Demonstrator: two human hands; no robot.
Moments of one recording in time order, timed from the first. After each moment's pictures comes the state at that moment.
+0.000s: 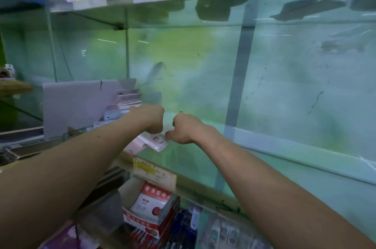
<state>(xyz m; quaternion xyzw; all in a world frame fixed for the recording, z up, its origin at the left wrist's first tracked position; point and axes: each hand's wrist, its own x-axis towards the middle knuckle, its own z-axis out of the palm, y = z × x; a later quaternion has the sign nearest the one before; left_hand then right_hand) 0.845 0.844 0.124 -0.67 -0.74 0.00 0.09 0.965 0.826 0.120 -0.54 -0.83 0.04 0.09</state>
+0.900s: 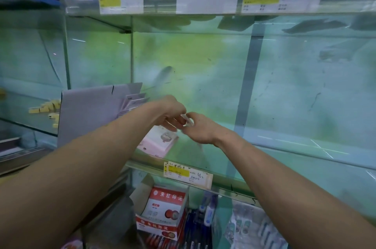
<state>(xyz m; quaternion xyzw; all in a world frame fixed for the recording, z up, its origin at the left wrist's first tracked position) 0.825 0.836 0.150 -0.65 -0.61 -0.32 -0.33 0.941 0.811 0.121 -0.57 -0.78 0.15 0.22</state>
